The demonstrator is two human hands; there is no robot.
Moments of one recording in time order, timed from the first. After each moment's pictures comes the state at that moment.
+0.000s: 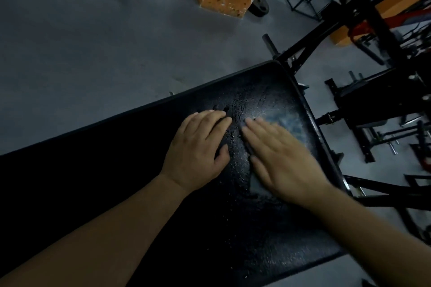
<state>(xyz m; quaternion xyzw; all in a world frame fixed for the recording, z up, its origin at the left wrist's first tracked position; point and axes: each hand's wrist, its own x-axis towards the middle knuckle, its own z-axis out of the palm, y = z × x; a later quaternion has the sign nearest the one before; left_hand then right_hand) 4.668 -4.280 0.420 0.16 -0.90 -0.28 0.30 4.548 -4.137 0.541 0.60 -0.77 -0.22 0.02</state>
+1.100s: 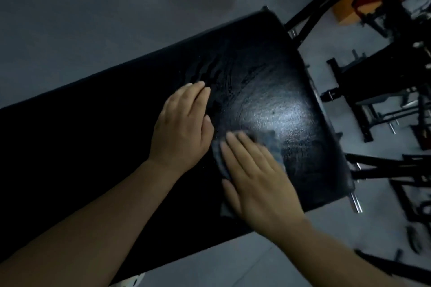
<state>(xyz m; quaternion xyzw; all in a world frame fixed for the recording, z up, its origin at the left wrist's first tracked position) 4.694 -4.233 0.407 0.25 -0.88 -0.30 0.28 4.640 -4.061 0.499 0.58 -0.79 -0.19 0.03</state>
